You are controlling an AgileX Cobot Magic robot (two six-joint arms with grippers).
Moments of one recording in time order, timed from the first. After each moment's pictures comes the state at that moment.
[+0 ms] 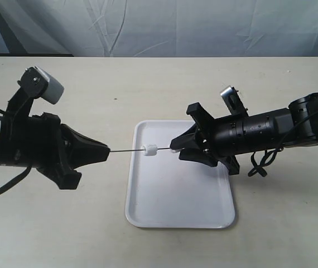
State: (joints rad) left arm -0.29 1.33 -0.56 1.75 -0.71 -1.54; right arm 0.28 1.93 -0.78 1.74 0.84 -0.96
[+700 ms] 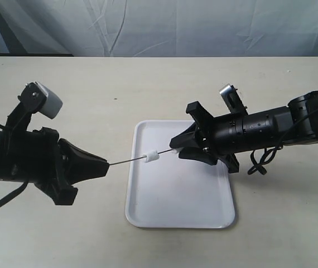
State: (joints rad) left arm -0.29 1.33 -0.50 1.73 -0.75 -1.53; right arm 0.28 1.93 -0.79 1.72 0.84 -0.96
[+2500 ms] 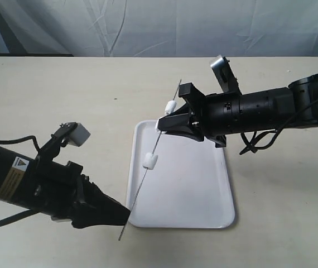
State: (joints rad) left arm -0.36 1.51 -0.49 1.75 -0.89 -1.77; right arm 0.31 1.85 -0.84 1.74 0.93 -1.12
